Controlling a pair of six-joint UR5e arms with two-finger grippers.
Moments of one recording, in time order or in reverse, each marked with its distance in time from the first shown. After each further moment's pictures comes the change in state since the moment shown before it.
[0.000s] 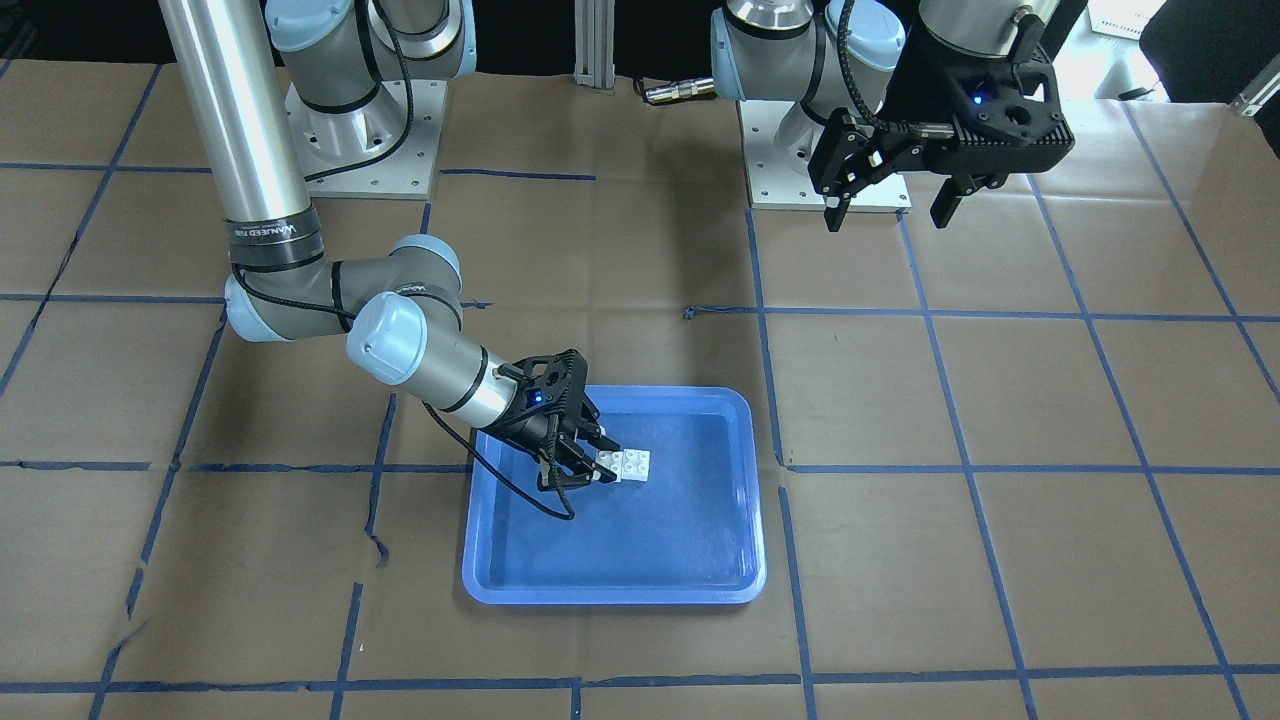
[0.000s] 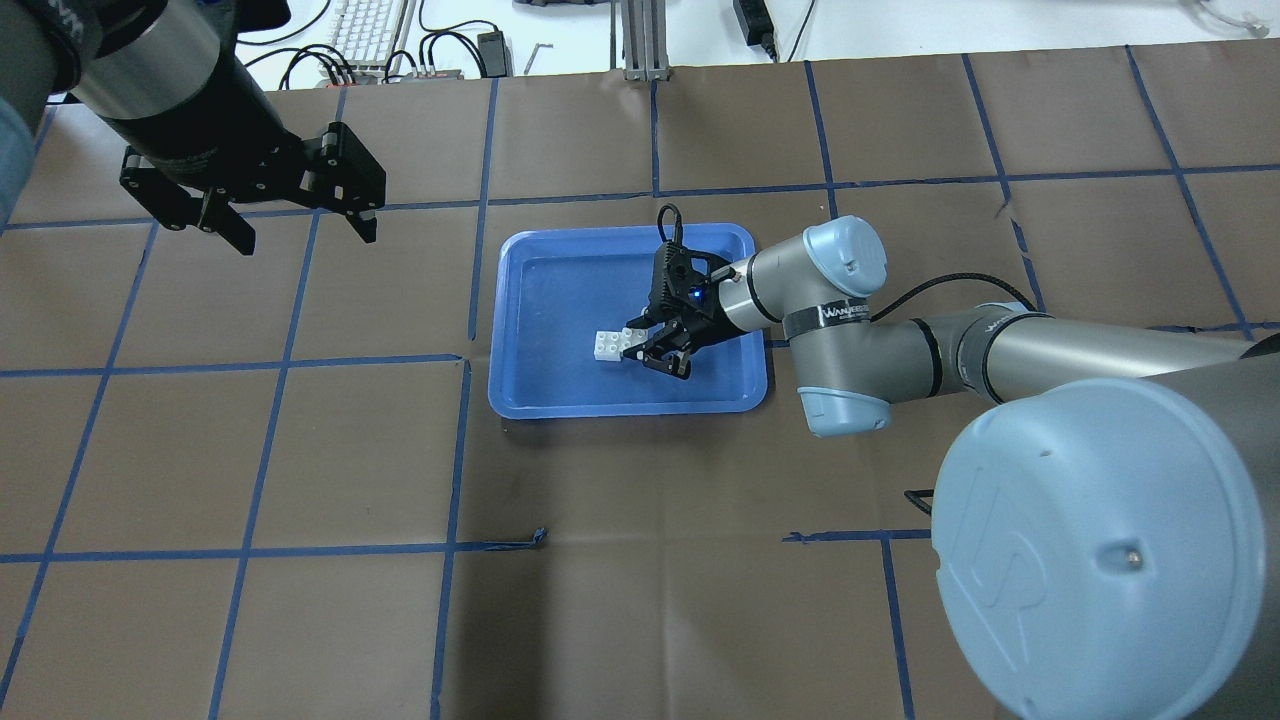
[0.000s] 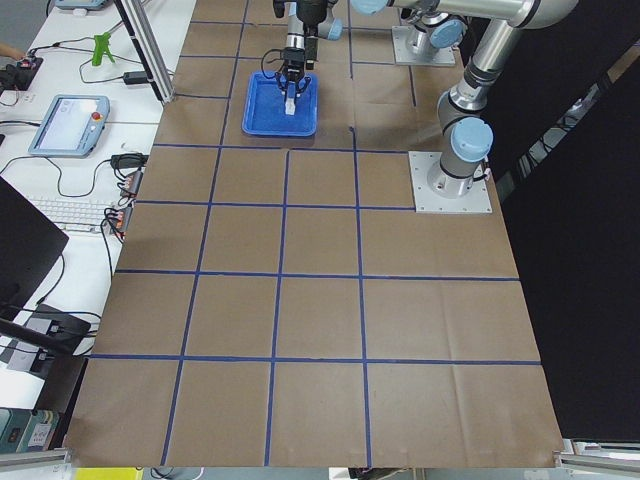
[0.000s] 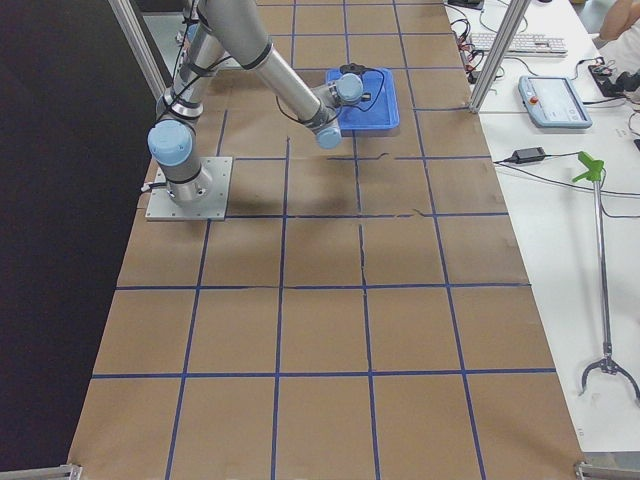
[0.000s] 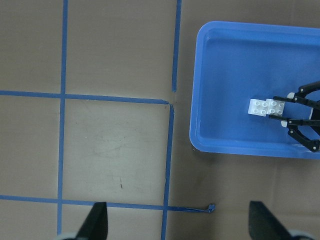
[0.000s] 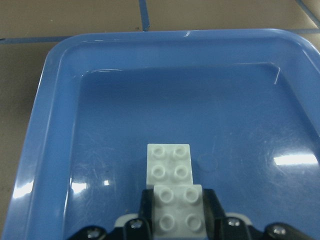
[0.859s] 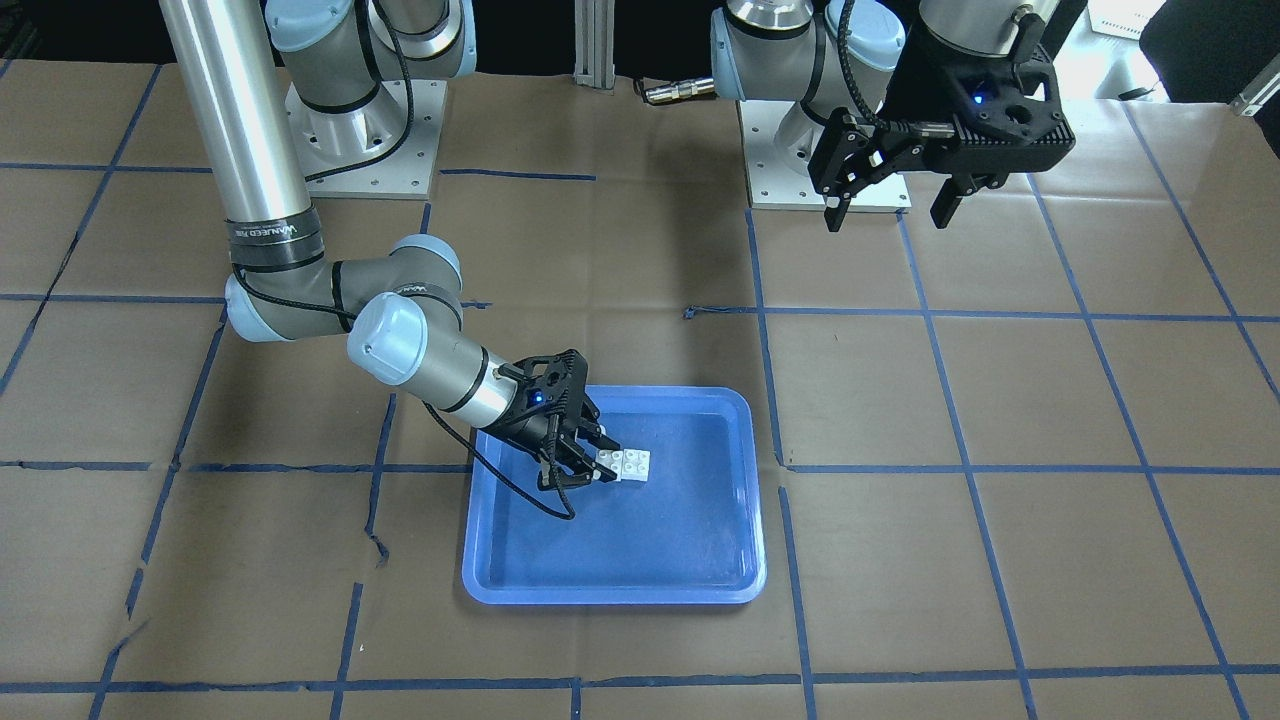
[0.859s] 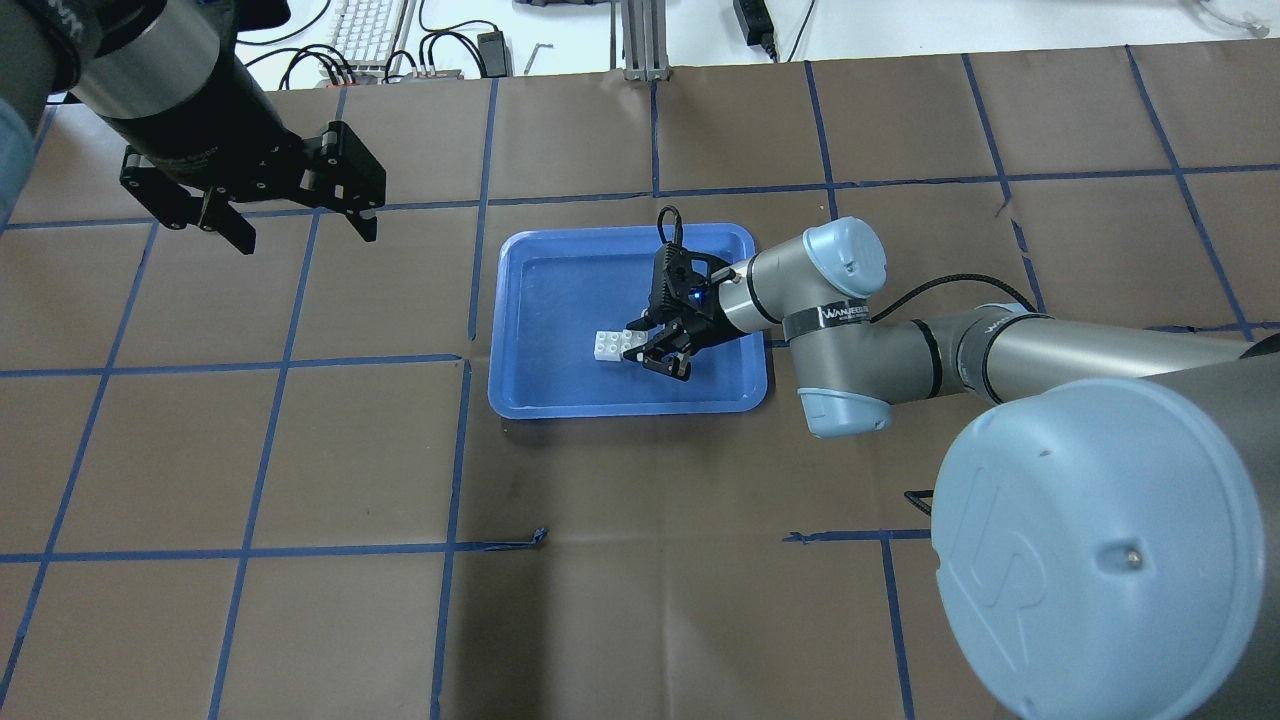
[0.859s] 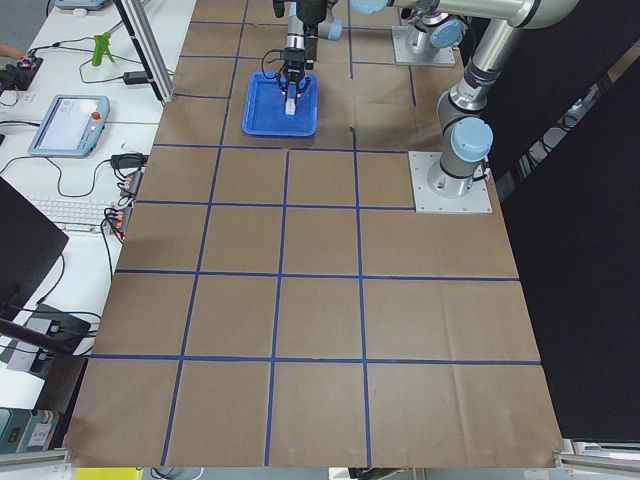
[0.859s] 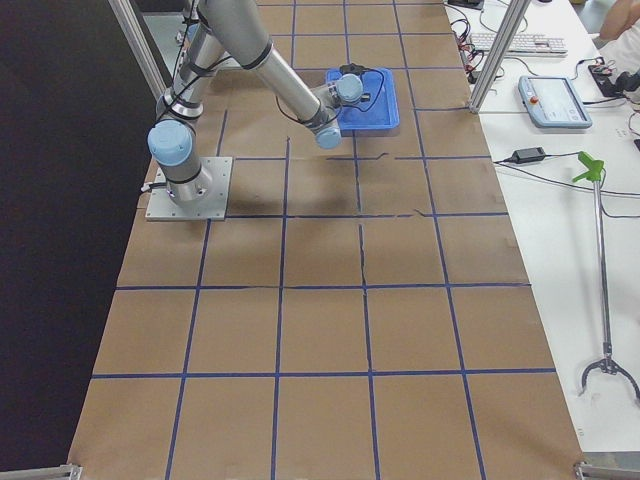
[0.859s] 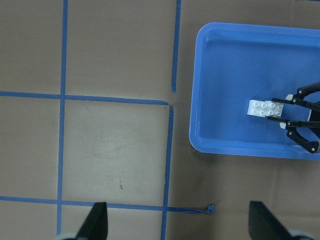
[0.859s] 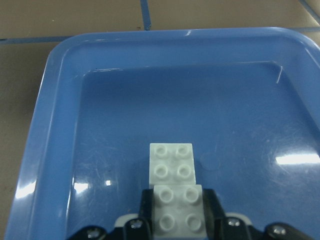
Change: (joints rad) left arm 0.000 0.000 0.000 0.001 -0.001 0.000; right arm 0.000 0.000 0.002 0.003 0.002 0.001
